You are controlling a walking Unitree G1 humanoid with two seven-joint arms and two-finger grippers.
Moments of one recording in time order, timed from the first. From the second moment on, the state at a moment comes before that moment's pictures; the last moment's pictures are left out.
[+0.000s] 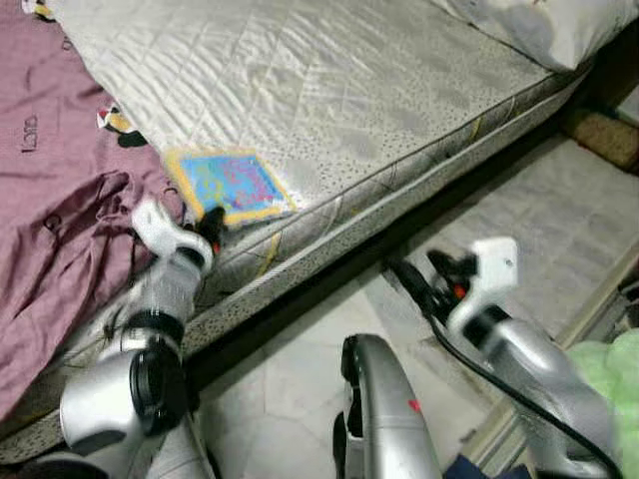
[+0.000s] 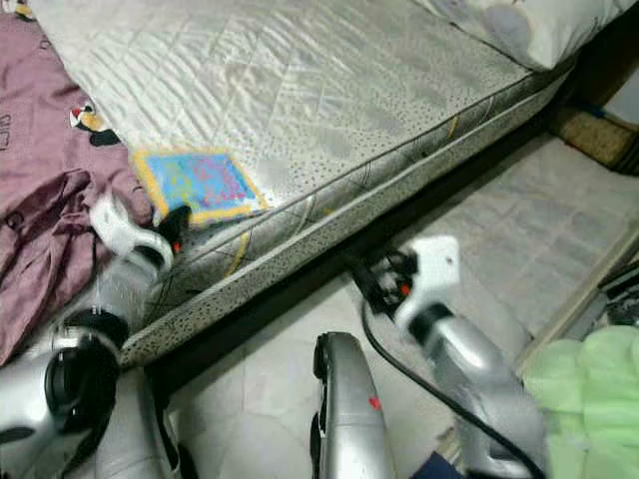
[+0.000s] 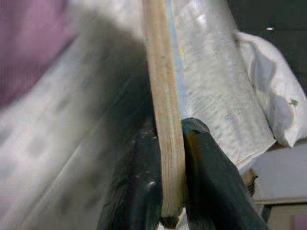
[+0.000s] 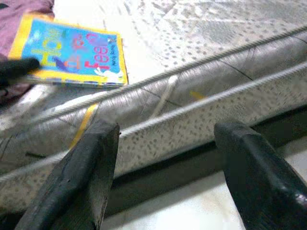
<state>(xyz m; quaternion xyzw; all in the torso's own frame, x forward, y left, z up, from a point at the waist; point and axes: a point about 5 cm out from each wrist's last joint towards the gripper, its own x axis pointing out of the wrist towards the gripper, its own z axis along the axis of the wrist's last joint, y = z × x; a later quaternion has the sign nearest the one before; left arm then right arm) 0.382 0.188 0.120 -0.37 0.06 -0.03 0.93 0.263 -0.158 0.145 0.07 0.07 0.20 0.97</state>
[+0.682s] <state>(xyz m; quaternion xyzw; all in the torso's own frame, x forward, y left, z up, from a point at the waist) 0.374 0.234 0.216 -0.05 -0.18 -0.06 0.98 0.312 -0.099 0.139 0.10 -0.01 0.21 0.97</state>
